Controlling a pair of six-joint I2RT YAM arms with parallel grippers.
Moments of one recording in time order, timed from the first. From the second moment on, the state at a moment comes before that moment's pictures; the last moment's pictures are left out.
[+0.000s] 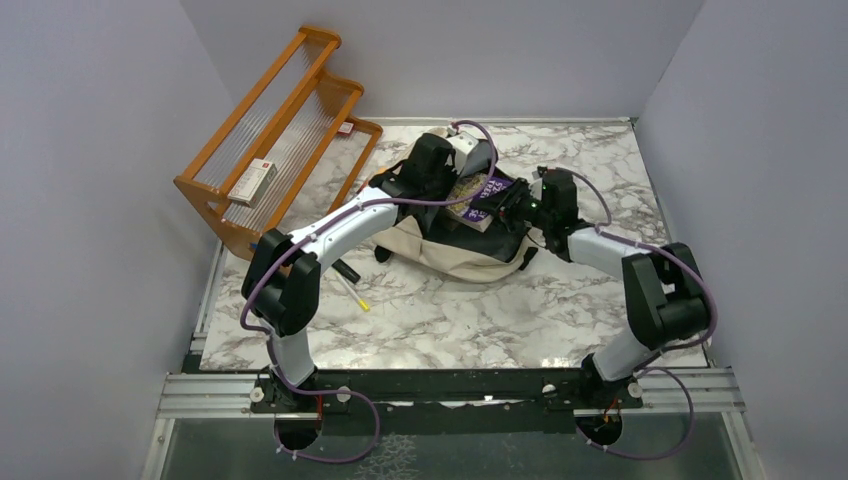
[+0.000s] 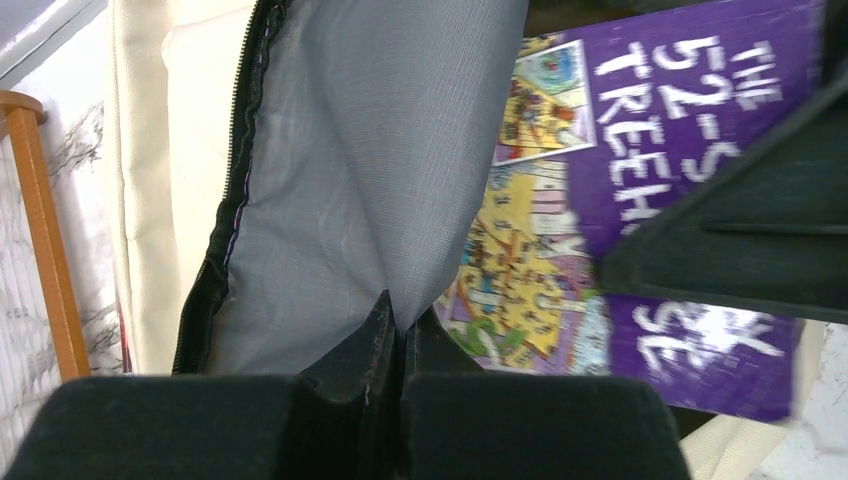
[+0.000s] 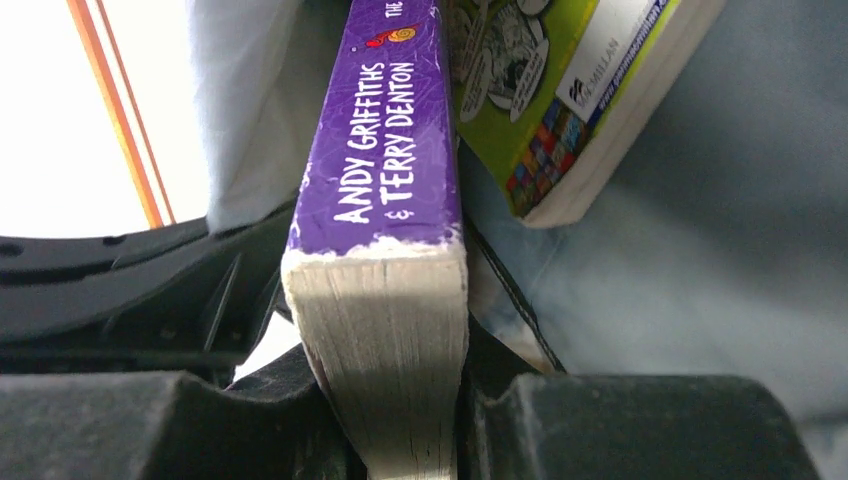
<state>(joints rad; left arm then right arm) -0.68 1.80 1.50 -0.30 -0.07 0.07 0.27 1.57 0.80 0.36 -0.51 1.18</state>
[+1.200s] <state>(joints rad) -0.67 1.79 1.48 -0.28 -0.05 0.06 0.43 2.09 1.14 0.63 -0.23 1.24</state>
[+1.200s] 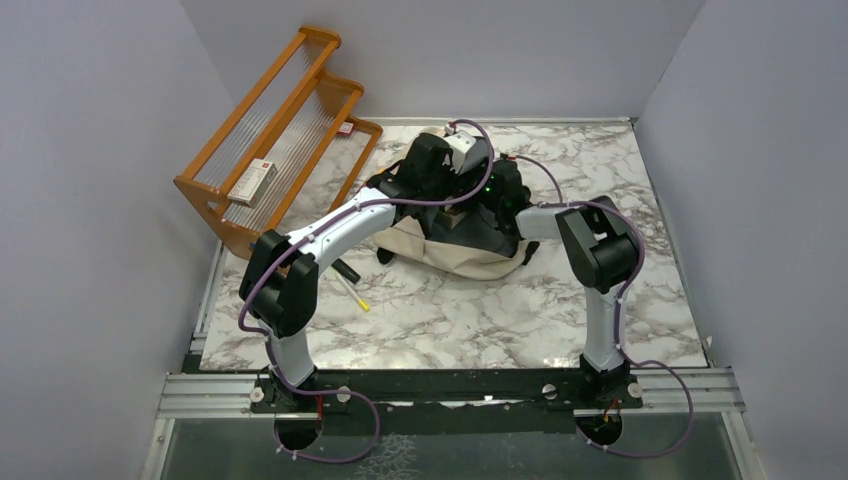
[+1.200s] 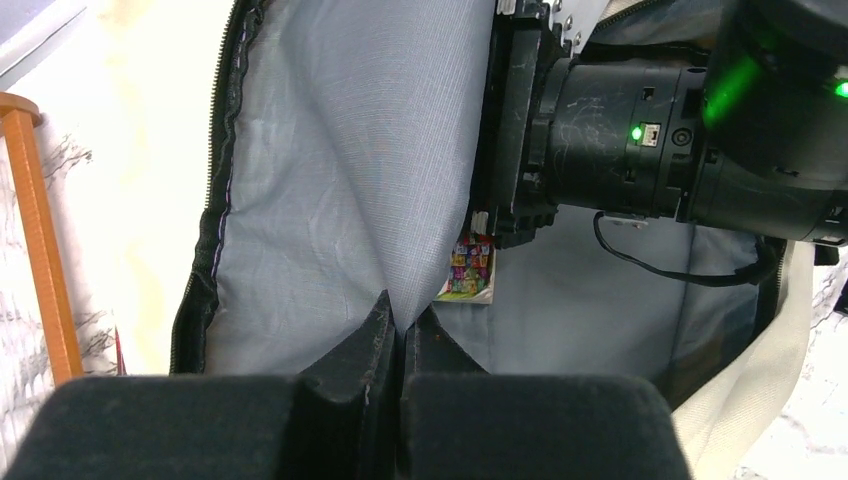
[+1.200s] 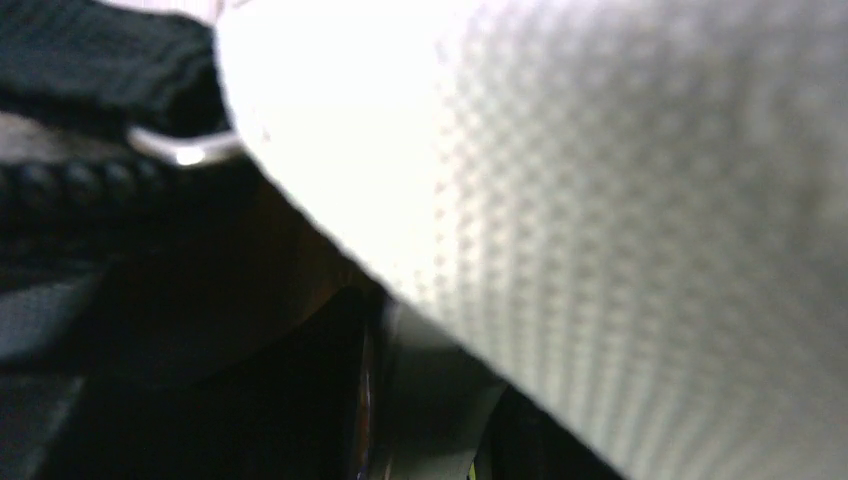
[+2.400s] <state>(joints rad) -0.70 1.83 1.48 -0.28 -0.04 0.08 0.36 1.36 0.91 -0.06 -0.11 0.71</state>
